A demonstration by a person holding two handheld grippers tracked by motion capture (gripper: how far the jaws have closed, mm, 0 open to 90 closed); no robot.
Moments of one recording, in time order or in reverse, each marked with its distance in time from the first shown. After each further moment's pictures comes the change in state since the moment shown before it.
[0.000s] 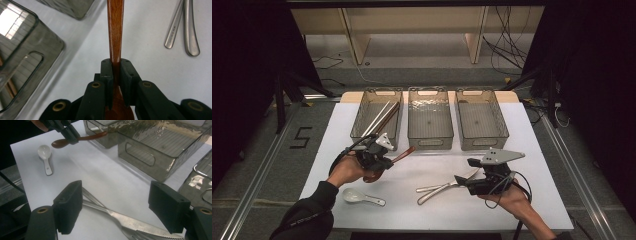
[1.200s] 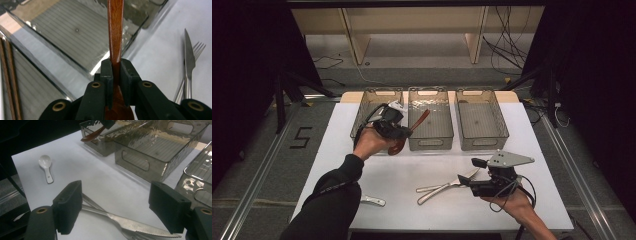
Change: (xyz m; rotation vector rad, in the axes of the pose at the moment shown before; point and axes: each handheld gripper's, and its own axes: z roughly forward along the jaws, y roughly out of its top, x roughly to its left) left arm 0.034 0.083 0.000 -0.207 0.004 -0.175; right arm 0.004 -0.004 -0.013 -0.074 -0.028 0.027
